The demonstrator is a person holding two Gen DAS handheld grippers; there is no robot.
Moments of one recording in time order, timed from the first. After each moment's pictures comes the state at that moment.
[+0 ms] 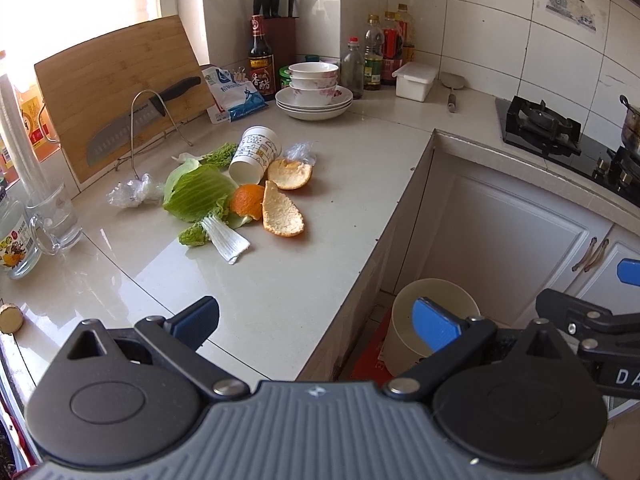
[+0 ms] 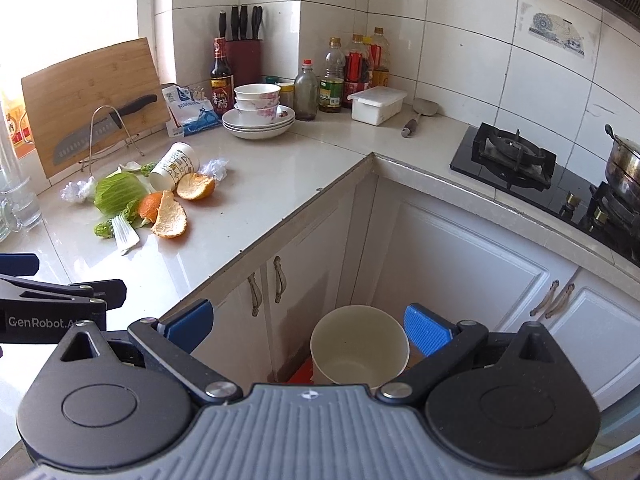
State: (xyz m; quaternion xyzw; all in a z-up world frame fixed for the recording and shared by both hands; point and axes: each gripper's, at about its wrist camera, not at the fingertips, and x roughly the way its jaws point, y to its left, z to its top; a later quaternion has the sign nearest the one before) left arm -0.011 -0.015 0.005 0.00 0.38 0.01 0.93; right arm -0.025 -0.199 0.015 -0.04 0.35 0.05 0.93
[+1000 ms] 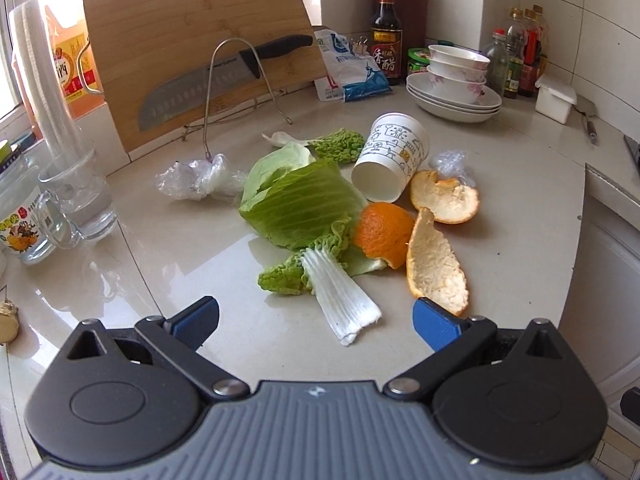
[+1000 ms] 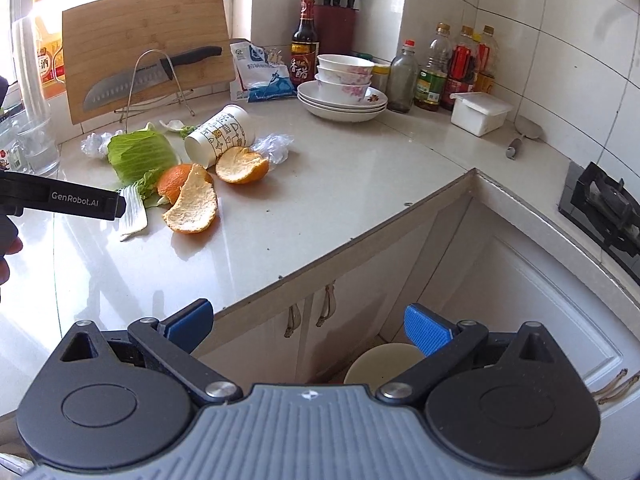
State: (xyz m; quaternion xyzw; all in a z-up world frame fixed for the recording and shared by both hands) left arm 0.128 0.074 -0.070 -0.04 0.39 0.15 0.91; right arm 0.114 -0.154 -0.058 -0.11 0.37 0.17 0.90
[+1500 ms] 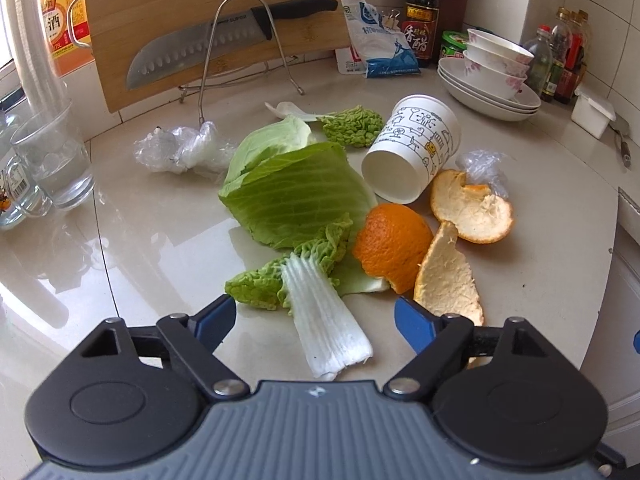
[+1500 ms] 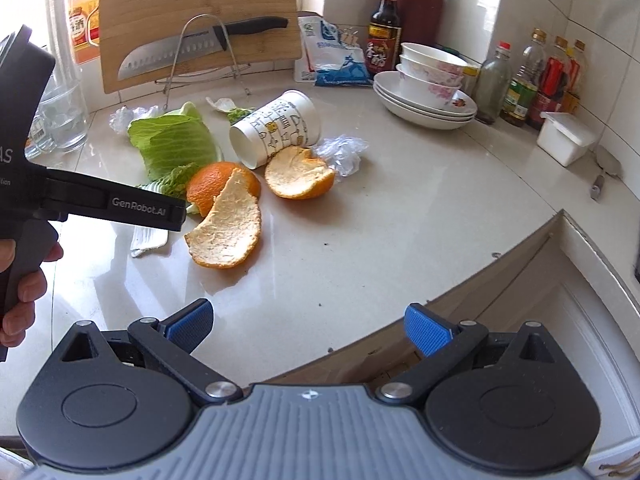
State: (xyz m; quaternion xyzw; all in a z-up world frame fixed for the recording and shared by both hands) left arm 0.174 0.076 -0.096 -0.10 0.42 0.19 0.88; right arm 0.185 -0.107 -0.081 -0.16 0.40 0.28 0.86
